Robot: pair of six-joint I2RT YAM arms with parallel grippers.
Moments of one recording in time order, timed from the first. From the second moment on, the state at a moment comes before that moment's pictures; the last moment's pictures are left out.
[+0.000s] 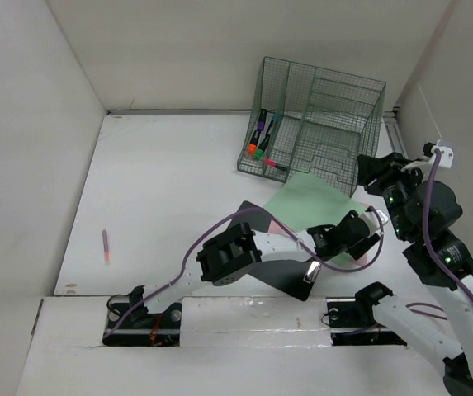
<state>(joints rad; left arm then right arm) -1.30 2.48 1.95 0.02 -0.23 -0.18 0.46 0.66 1.08 -0.40 0.41 0.41</state>
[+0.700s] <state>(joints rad) -1.30 2.45 1.83 0.17 -0.20 -0.15 0.46 0.61 1.19 -0.49 0.43 0.37</state>
